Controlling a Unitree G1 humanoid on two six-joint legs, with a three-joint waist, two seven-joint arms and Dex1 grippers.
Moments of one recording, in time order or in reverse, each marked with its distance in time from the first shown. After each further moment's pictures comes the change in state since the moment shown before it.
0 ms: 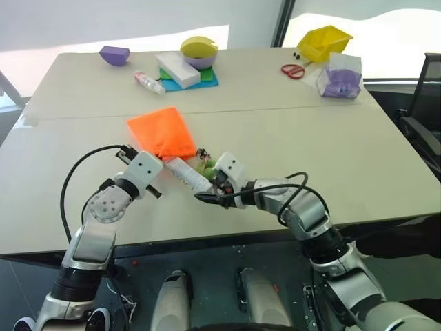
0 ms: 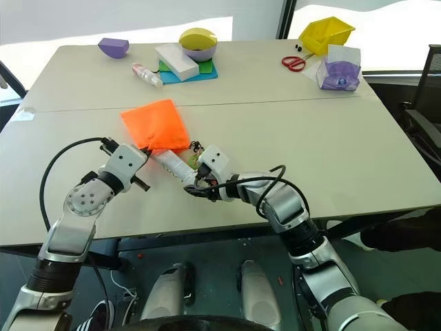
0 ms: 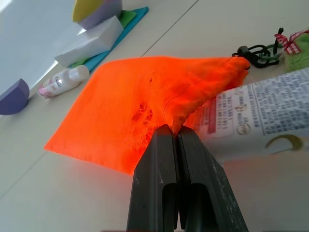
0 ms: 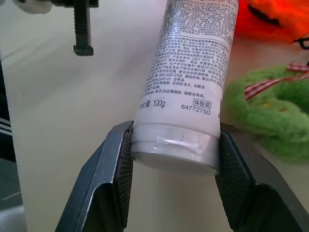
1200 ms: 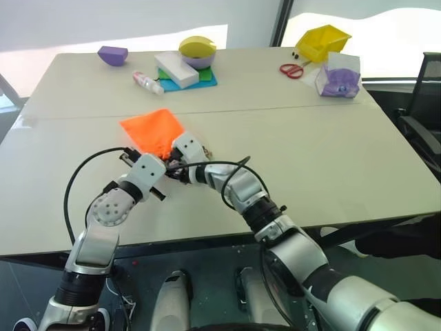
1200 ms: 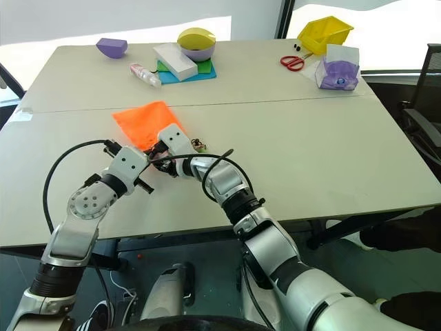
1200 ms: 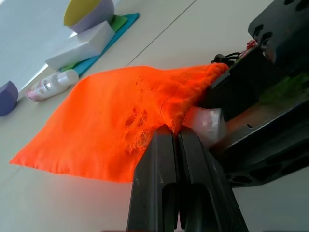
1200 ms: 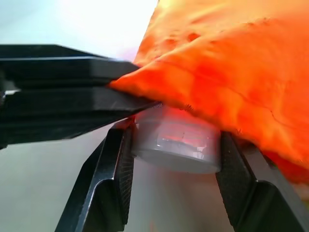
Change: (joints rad) left arm 0.018 -0.027 -0.009 -0.042 -0.004 0.030 -0.006; right arm -0.344 0.410 -0.088 0.751 -0.215 -0.376 -0.166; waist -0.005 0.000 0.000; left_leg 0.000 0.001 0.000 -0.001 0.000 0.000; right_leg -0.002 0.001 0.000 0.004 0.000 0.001
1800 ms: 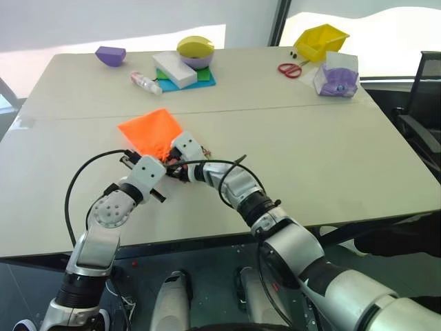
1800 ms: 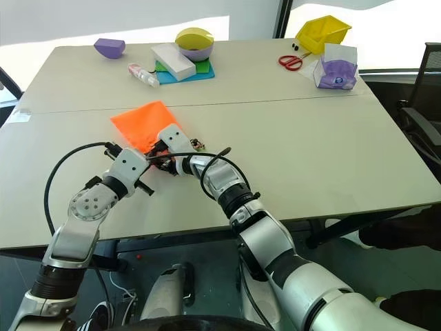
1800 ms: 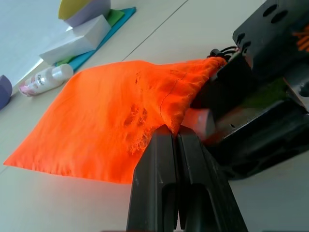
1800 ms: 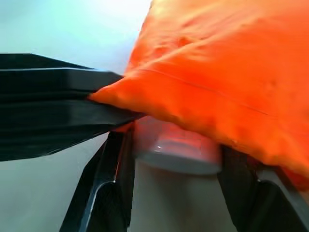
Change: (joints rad) left arm 0.013 -0.009 0.000 0.000 0.001 0.010 0.003; right arm -0.062 0.019 -0.032 0.194 -0.019 -0.140 0.060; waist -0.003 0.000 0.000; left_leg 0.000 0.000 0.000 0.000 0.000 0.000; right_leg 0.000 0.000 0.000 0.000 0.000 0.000
